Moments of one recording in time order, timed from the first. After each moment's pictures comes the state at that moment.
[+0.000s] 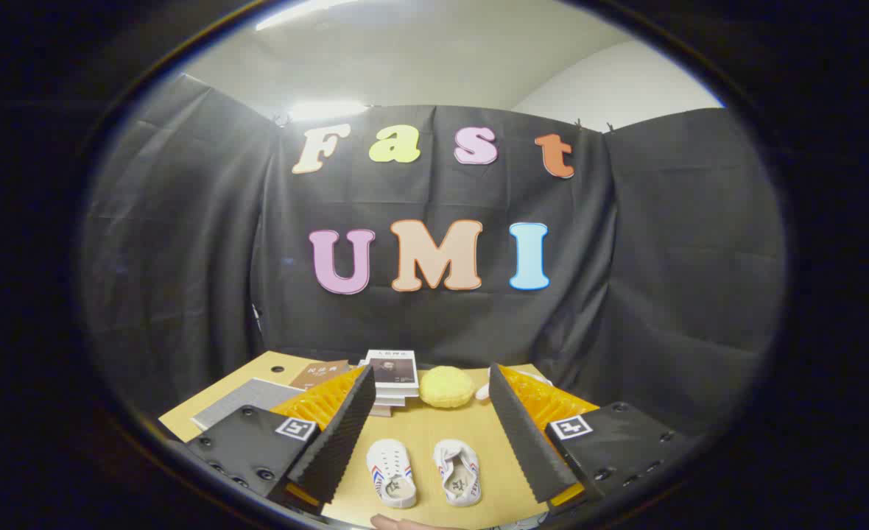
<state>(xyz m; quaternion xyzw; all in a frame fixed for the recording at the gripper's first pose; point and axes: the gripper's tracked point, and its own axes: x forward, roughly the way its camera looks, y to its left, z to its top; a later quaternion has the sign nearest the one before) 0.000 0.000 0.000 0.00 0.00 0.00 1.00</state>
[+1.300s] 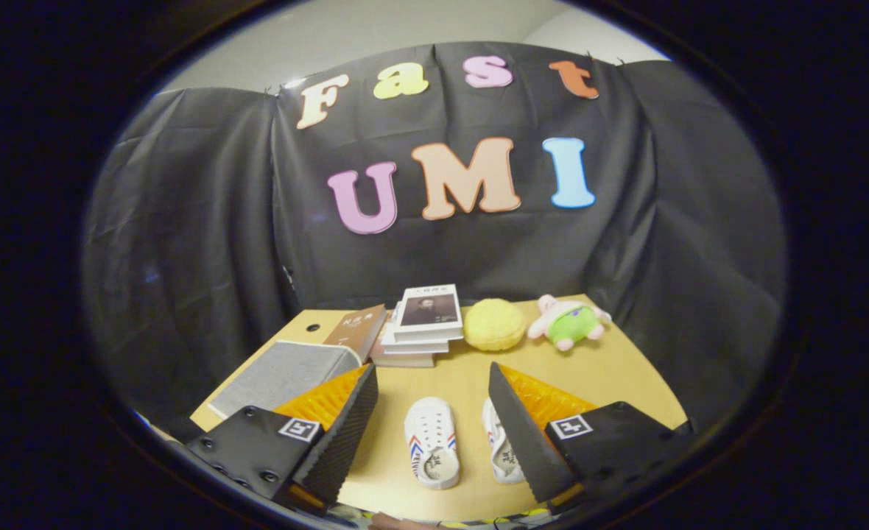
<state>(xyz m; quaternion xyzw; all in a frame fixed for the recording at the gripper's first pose) 0.067 0.047 -0.114 0.06 0.16 0.10 0.98</state>
